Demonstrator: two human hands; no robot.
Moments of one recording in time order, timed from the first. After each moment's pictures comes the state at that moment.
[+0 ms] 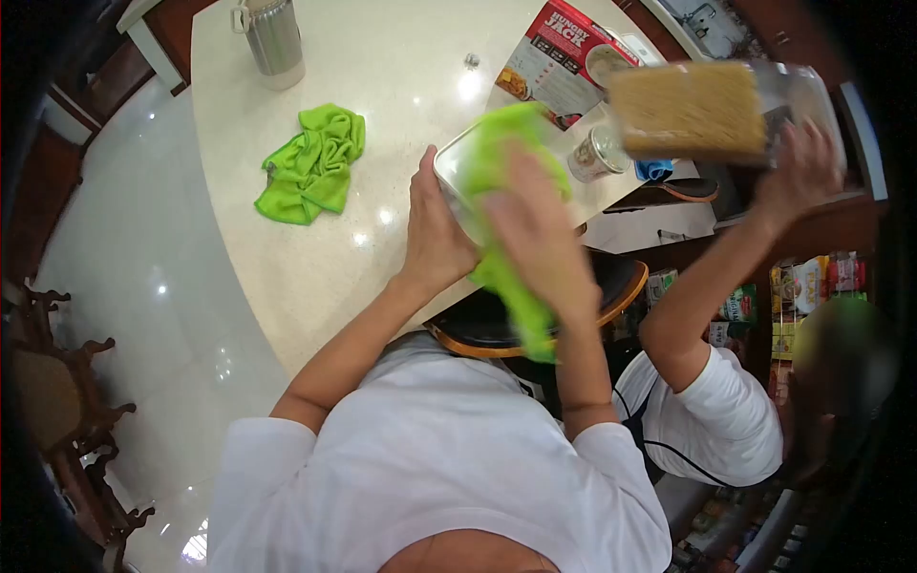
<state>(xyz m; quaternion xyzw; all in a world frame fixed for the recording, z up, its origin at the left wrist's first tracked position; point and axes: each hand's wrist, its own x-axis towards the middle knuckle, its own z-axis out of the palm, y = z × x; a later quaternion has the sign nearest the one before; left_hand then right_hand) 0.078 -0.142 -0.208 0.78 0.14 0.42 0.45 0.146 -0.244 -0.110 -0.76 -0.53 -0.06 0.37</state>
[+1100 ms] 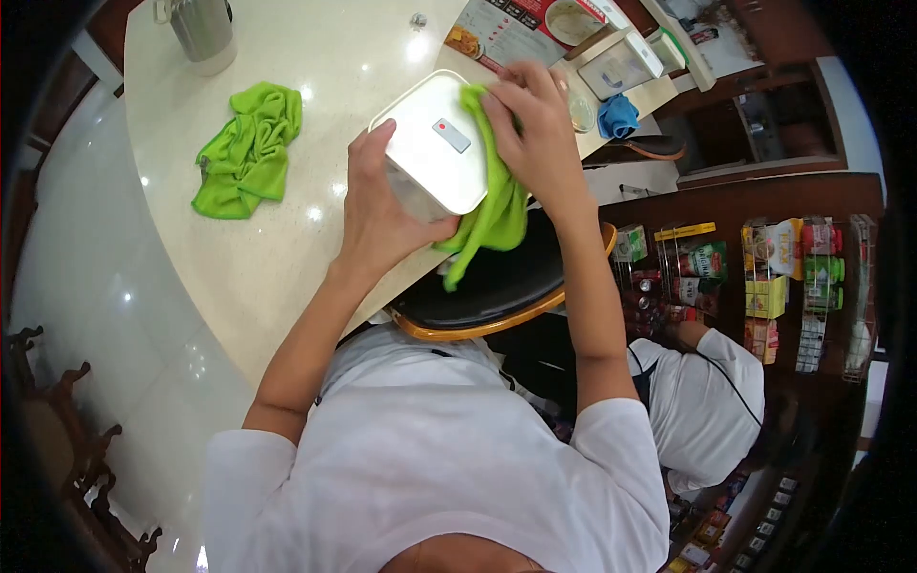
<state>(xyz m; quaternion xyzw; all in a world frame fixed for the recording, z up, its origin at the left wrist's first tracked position) 0.075 -0.137 -0.201 0.79 0.10 0.43 0.43 0.227 -0.231 -0.105 -0.73 -0.59 -0.24 0.25</state>
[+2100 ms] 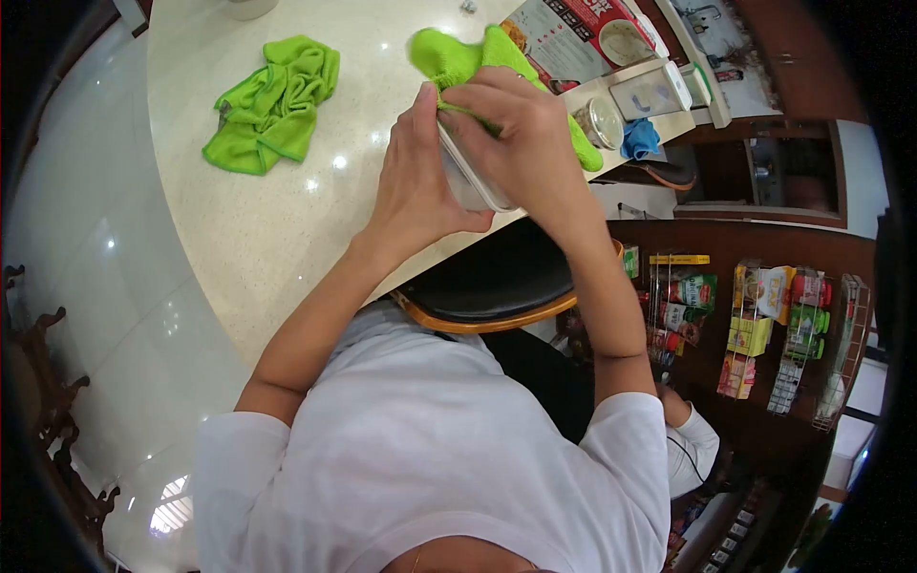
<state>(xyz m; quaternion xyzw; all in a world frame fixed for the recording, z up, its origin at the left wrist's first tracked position) 0.075 -0.134 -0.198 0.79 0.11 0.43 0.42 0.168 -0.188 -0.088 -0.69 -0.66 -0.03 0.30</state>
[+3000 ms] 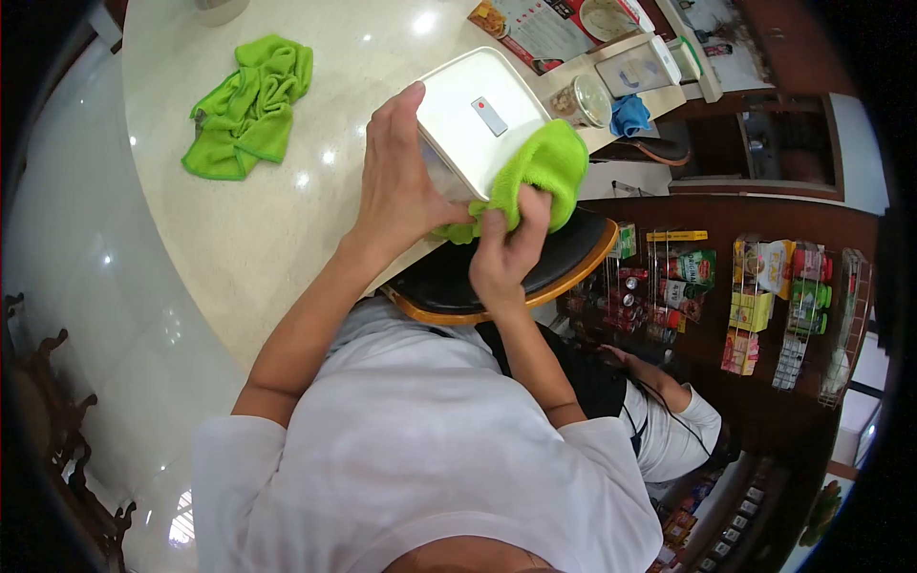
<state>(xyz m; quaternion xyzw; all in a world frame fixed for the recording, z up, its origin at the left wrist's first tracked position) 0.075 -0.140 -0.202 0.78 0.11 0.44 0.43 0.125 -0.275 -0.188 -0.72 -0.48 -0.19 0.47</state>
